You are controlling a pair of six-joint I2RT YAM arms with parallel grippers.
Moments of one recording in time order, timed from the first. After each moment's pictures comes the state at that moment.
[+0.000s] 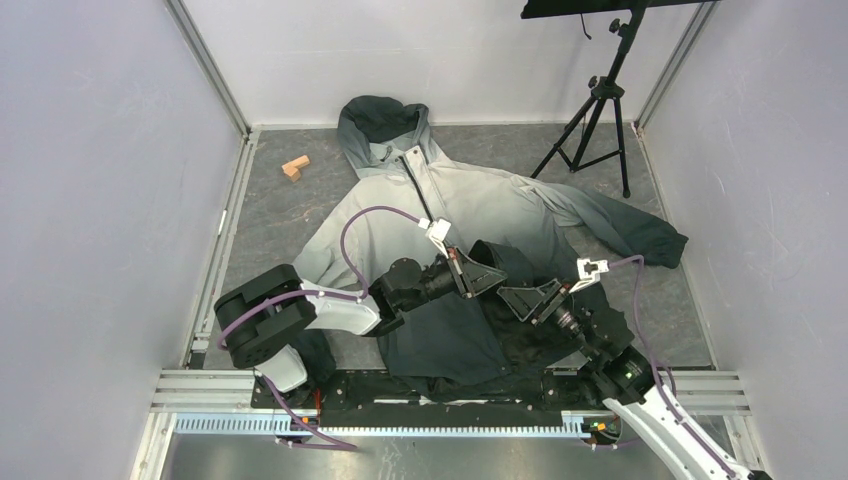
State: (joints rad) left arm -1.04 1.61 0.59 1.11 0.09 -0.99; right arm 0.66 0.01 0.04 -0.04 -0.03 0.91
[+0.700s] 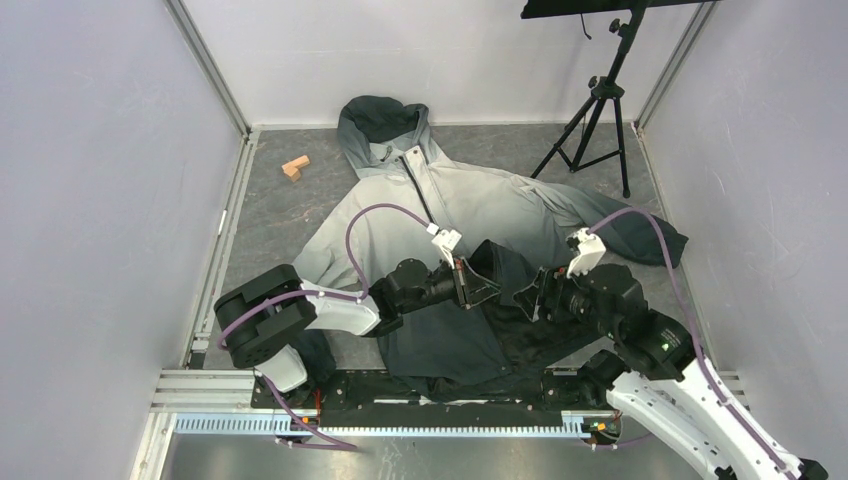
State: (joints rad) left arm -1.04 1.61 0.58 0.98 0.15 -0.82; right arm 0.66 0.44 0.64 -0.73 0.01 0.51
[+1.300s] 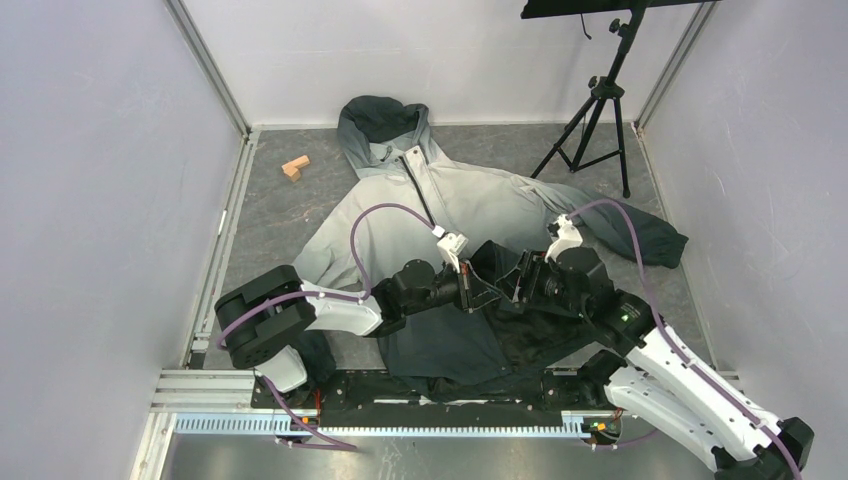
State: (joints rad) left arm -1.06 1.61 0.61 0.88 0.13 -0.75; right arm 0.66 0.67 0.61 -0.50 0.00 0.66
